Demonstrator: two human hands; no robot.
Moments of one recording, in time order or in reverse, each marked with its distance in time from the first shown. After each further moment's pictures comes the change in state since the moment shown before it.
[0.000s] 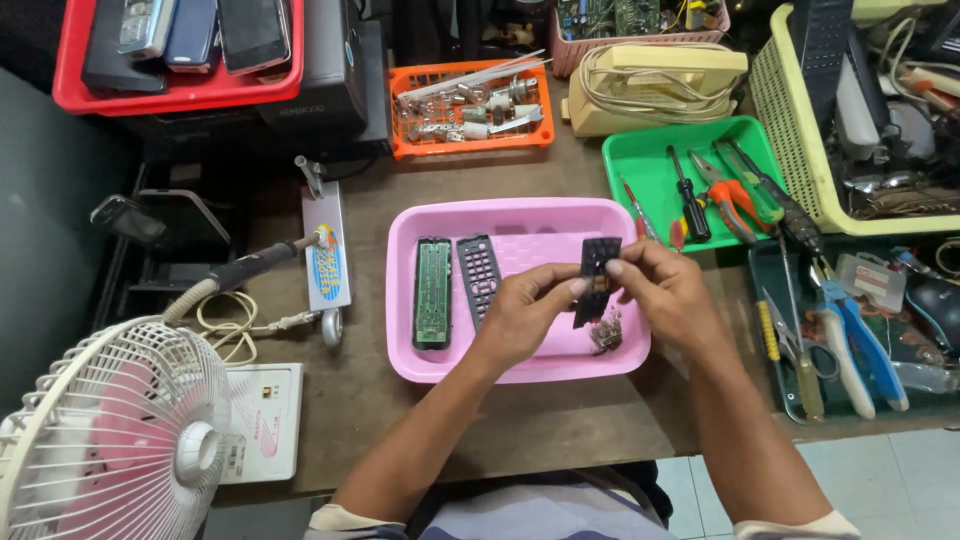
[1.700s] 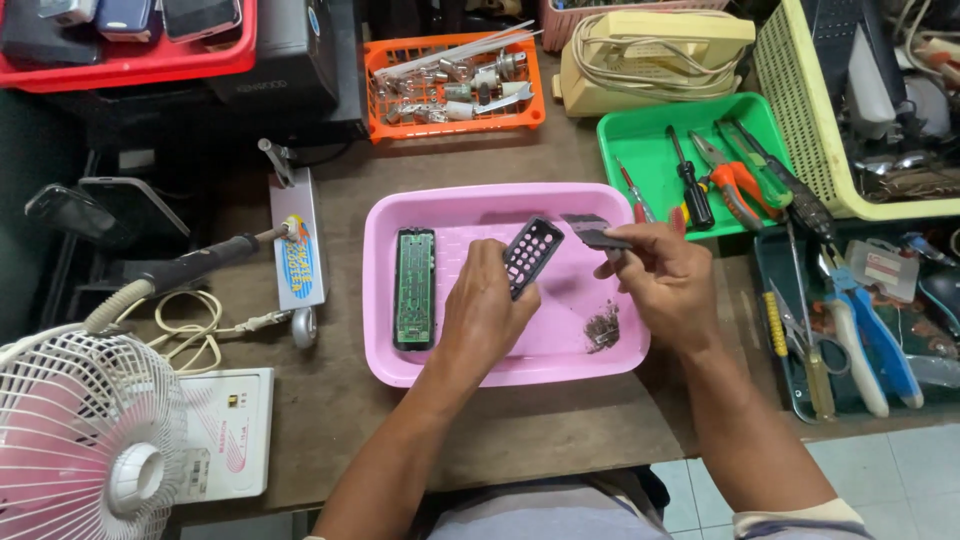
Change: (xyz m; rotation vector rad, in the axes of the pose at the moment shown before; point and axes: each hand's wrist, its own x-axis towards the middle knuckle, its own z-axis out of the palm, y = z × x) left_hand 0.005 -0.027 -0.035 0.968 0.107 -0.045; right_hand 0.002 -0.012 0.014 0.010 0.113 -0.315
